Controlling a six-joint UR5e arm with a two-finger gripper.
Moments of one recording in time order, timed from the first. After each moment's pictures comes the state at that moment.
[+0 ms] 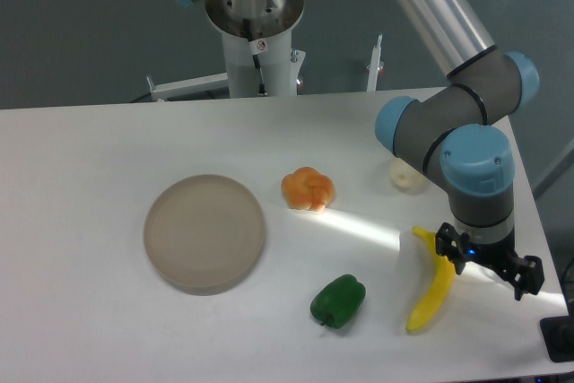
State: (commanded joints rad) arm 2.40 -2.25 -1.23 -0.85 1.71 1.24
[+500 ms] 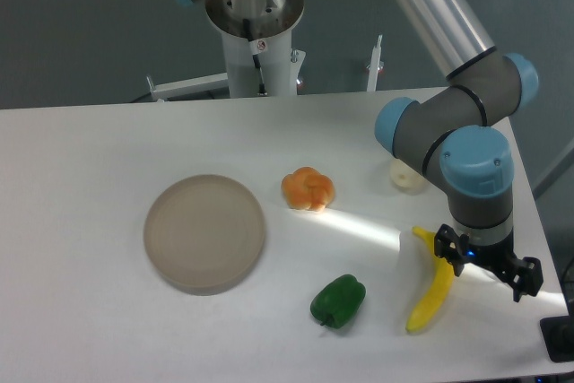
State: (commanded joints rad) arm 2.40 -2.25 -1.24 -0.84 1.69 1.20
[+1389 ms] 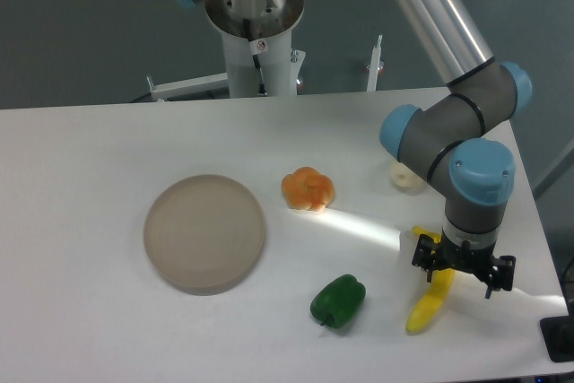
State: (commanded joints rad) arm 2.46 -2.30 -1.34 -0.85 1.54 0.99
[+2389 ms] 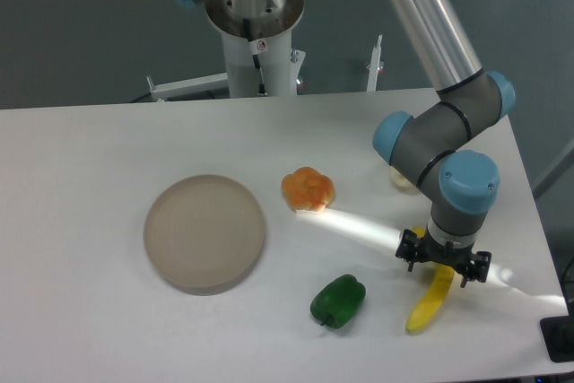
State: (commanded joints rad) arm 2.45 -2.30 -1.41 -0.84 1.55 1.01
